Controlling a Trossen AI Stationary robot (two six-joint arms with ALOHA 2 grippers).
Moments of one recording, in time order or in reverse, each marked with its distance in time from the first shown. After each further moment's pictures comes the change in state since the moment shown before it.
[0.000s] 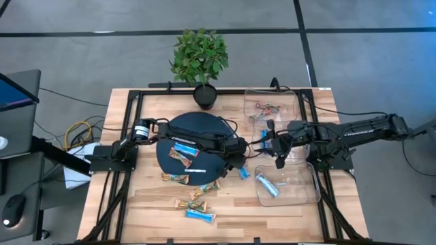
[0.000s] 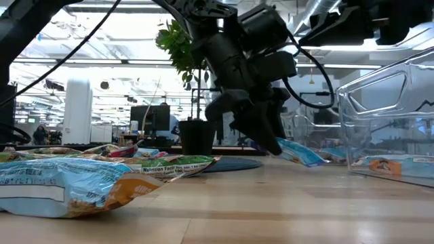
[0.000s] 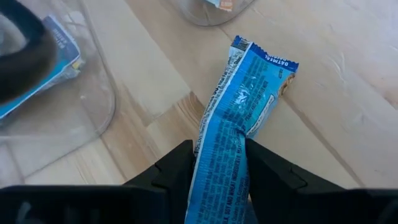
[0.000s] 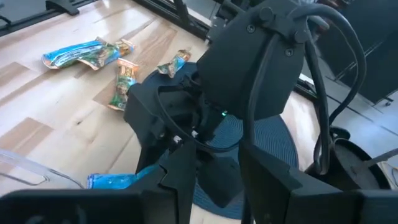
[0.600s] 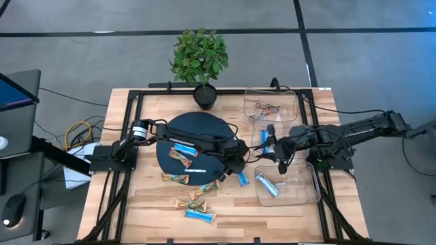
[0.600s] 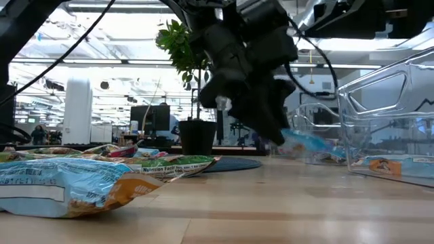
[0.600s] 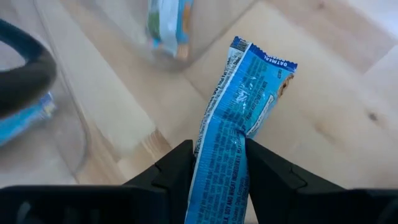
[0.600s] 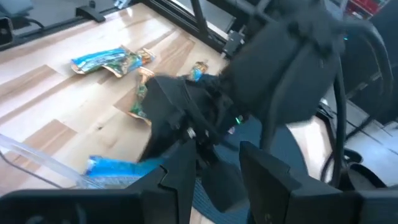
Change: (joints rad) left arm -0.027 -0.024 0.005 -0.009 0.105 -0.001; right arm 0.101 -0.008 0.000 0.008 0.031 -0.023
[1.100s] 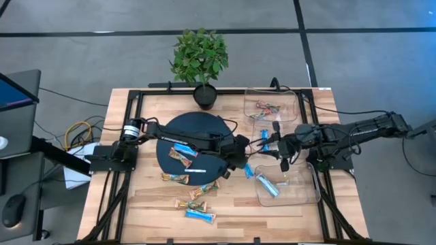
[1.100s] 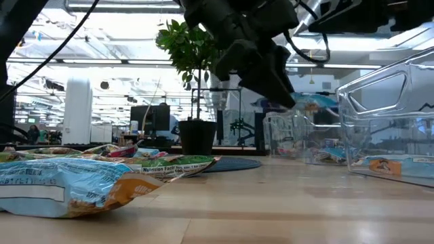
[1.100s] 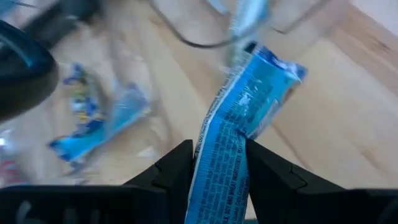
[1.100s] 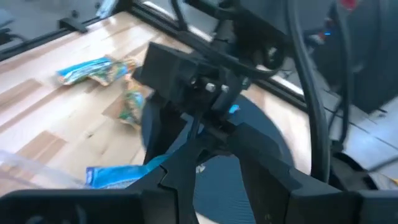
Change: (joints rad) left arm -0.013 -0.096 0.000 0.055 -0.193 -0.065; right arm 0.001 -0.078 0.000 -0.040 0.059 0.053
